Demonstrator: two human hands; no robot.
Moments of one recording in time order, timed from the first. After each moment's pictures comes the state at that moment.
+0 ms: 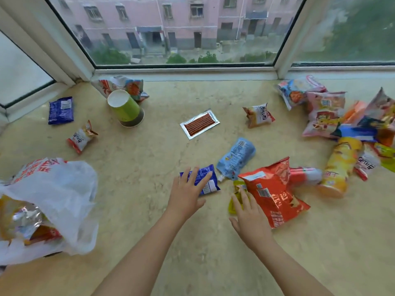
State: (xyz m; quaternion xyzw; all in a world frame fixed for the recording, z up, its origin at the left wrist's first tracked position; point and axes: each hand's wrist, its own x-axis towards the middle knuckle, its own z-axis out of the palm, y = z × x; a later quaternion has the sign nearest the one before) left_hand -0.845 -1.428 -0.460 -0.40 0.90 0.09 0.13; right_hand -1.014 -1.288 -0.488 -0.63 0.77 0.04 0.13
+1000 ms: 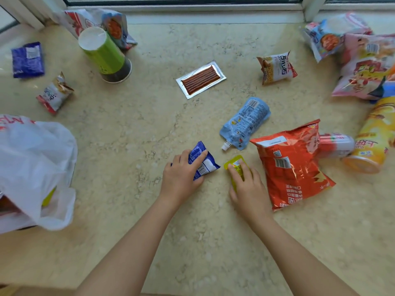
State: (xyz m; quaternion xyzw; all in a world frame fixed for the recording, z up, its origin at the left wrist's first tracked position) left_hand -0.832 -1.403 -0.531 -0.47 0.87 0.11 0.05; right_hand -1.005 -1.292 -0.548 -0.61 0.78 -0.06 0.12
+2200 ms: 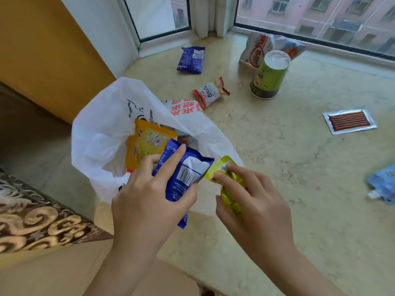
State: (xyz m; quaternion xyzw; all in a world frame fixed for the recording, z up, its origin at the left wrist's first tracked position) left_hand -0.469 -1.399 -0.346 -0.72 0.68 0.07 -0.13; right_hand -0.651 -1.388 -0.375 -0.75 0.59 -0.28 0.06
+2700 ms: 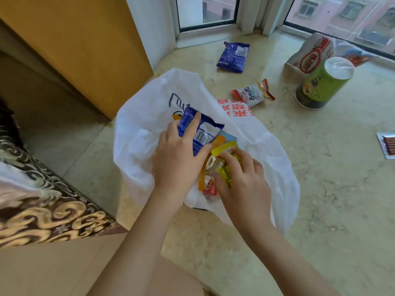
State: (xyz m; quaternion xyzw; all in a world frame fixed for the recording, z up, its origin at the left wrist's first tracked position) left_hand -0.409 -1.489 -0.411 -0.75 0.64 0.07 -0.13; right_hand -0.547 -1.452 -0.436 -0.72 0.64 -0.24 0.10
